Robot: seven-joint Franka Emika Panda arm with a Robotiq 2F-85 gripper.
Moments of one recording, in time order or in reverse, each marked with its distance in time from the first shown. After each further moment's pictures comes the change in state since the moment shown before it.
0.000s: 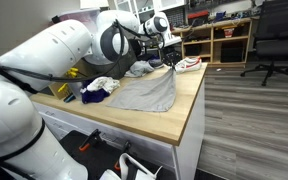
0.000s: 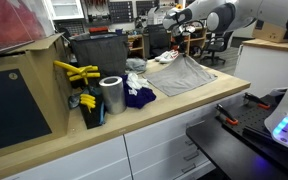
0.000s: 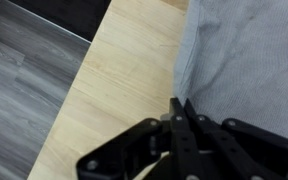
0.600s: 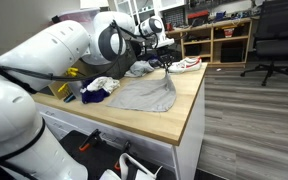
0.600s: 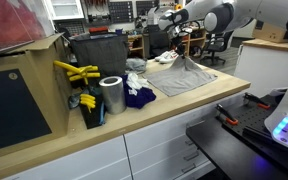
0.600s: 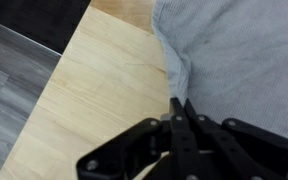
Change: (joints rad) arm 0.049 0.000 0.000 -0.005 -0.001 -0.126 0.031
